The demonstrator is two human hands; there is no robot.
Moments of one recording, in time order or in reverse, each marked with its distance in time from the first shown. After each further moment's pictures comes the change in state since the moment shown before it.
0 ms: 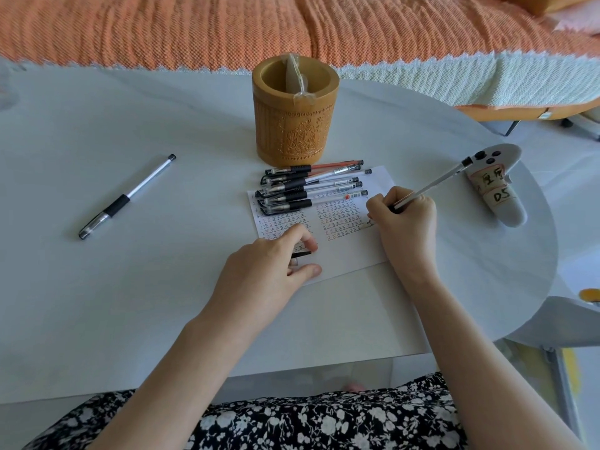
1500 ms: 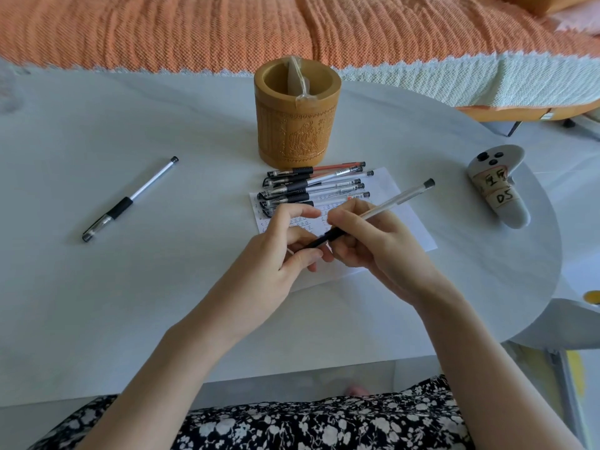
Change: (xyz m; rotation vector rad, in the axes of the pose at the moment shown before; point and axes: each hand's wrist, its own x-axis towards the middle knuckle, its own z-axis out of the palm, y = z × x) left_hand -0.003 0.006 -0.011 -0.560 -0.056 0.085; right_hand -0.027 -0.049 -0.008 0.460 -0.710 0.263
